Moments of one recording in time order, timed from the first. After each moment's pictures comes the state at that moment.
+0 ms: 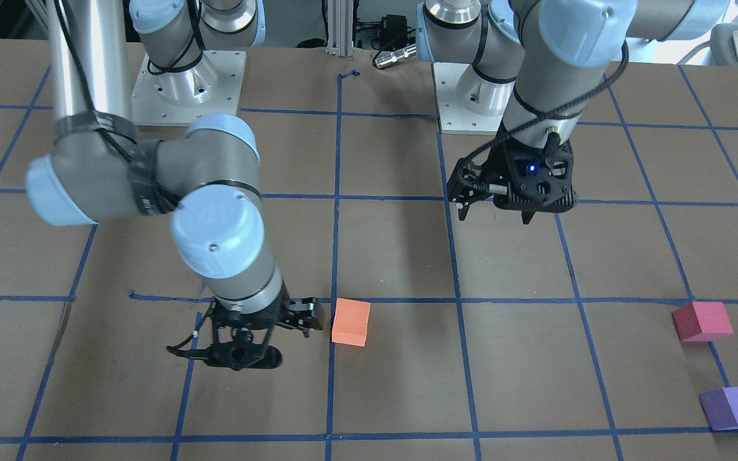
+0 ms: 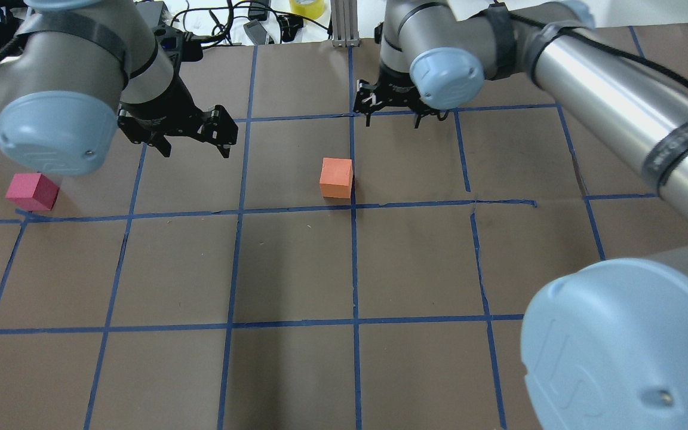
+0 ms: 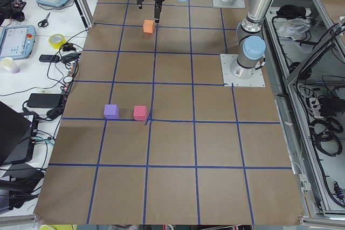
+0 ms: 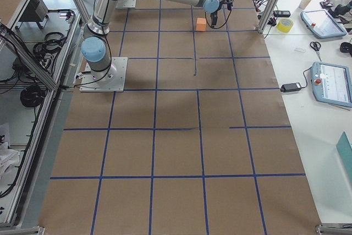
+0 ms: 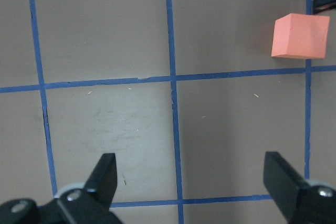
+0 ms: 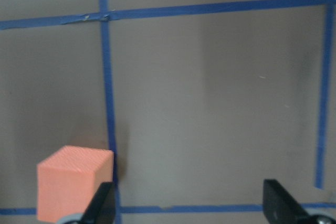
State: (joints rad) left arm -1.61 -1.68 -1.69 -1.29 1.59 0.00; right arm 1.72 -1.07 1.35 -1.87 -1.52 0.20
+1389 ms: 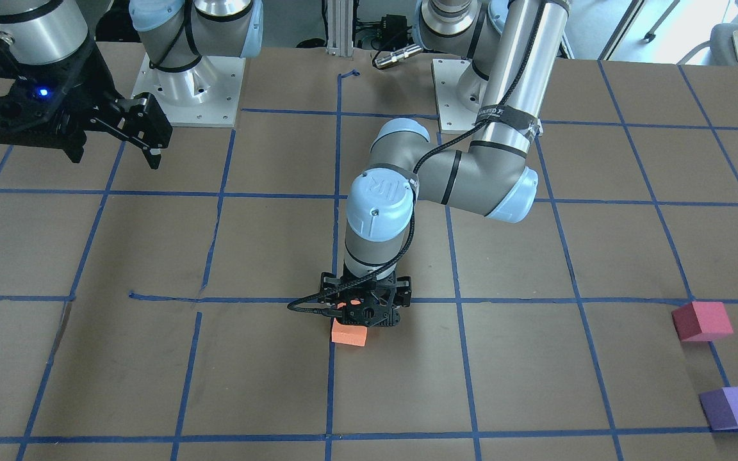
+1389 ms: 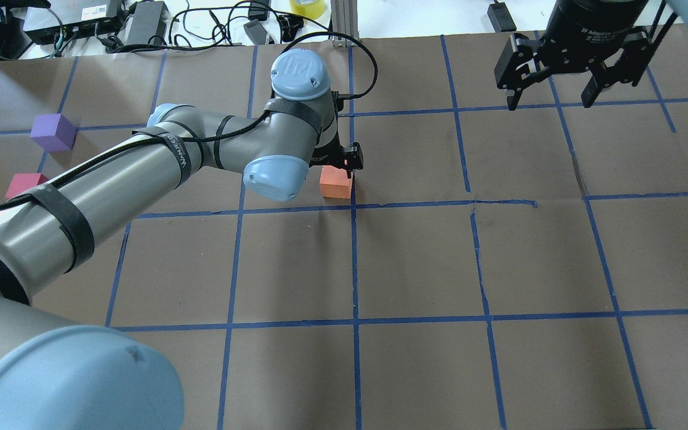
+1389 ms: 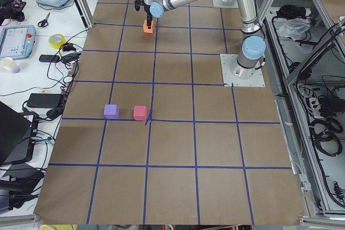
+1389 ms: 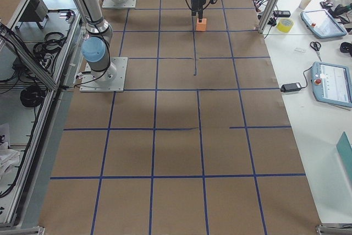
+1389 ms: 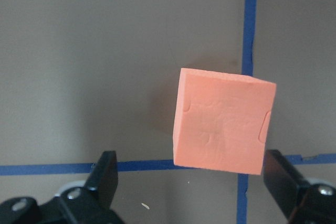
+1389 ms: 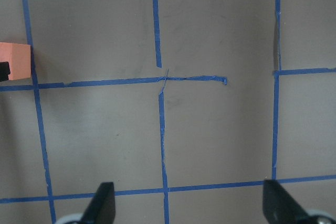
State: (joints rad) left arm -1.88 -2.11 -1.62 -0.89 1.57 -0.27; right arm 1.56 -1.52 1.43 -1.49 -1.62 0.03
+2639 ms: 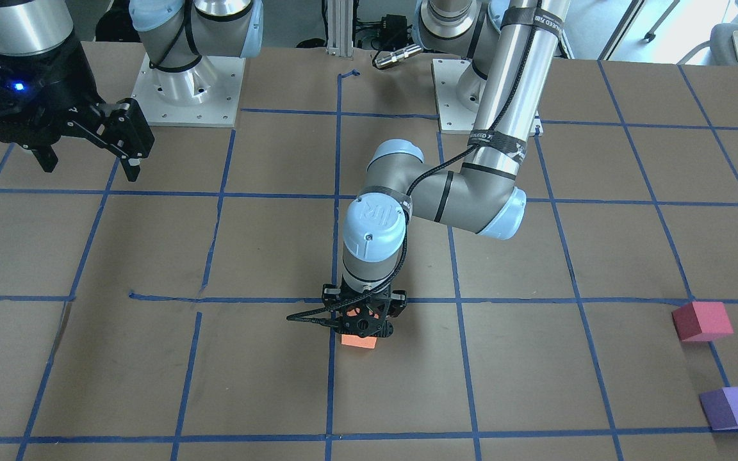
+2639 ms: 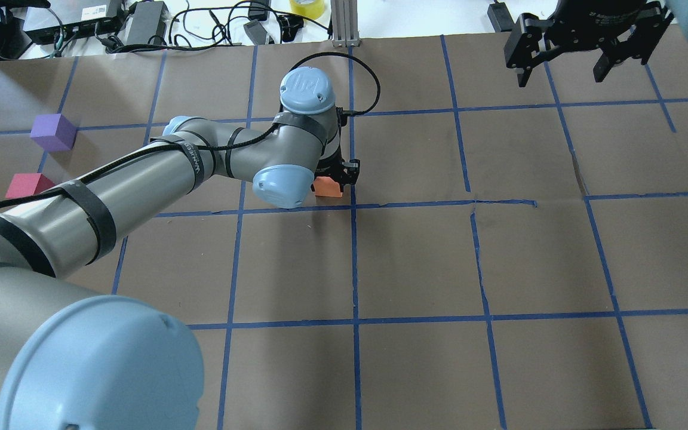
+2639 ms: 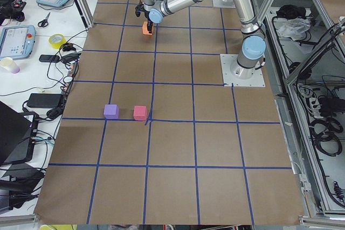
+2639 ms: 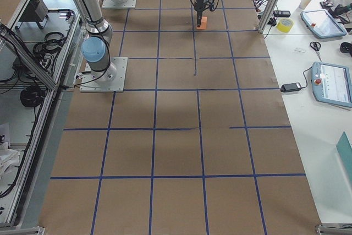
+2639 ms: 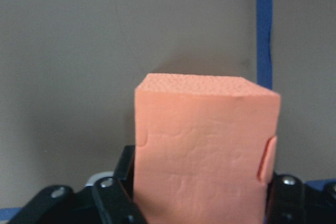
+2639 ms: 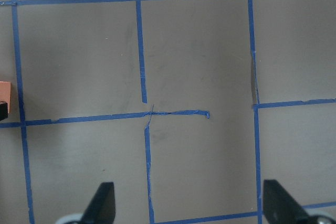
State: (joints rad) left arm -1.88 -2.16 -1.62 -0.88 1.58 -0.23; right arm 1.55 -1.53 1.44 -1.60 -1.67 0.03
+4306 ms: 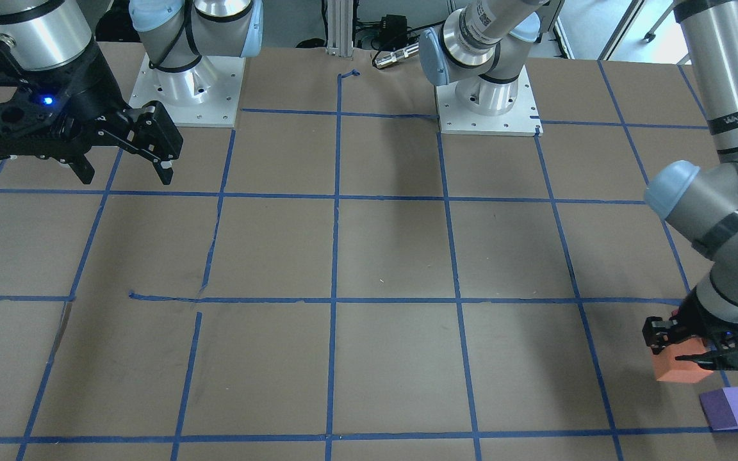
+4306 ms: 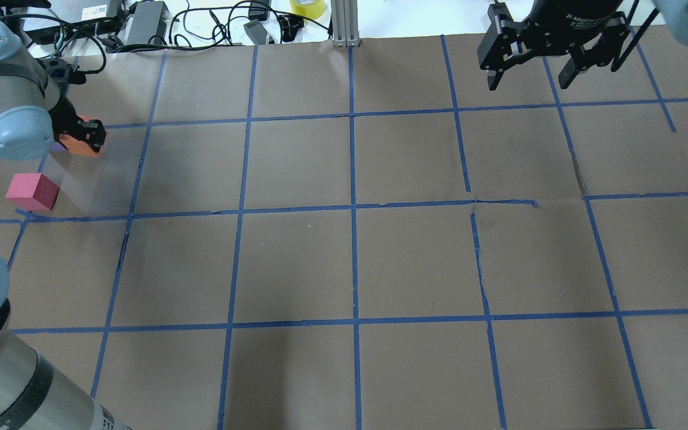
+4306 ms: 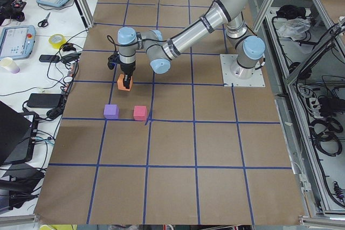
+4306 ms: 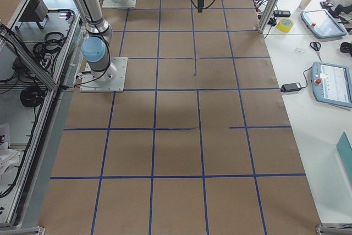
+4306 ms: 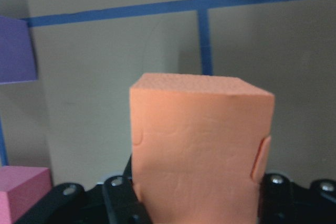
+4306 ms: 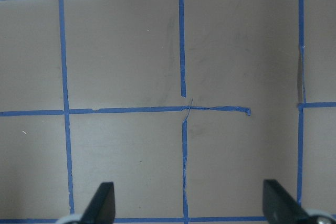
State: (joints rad) left arm -1.12 -2.09 -1.56 -0.87 1.69 0.54; right arm 1.56 -1.51 1.43 -1.58 -1.54 -0.01
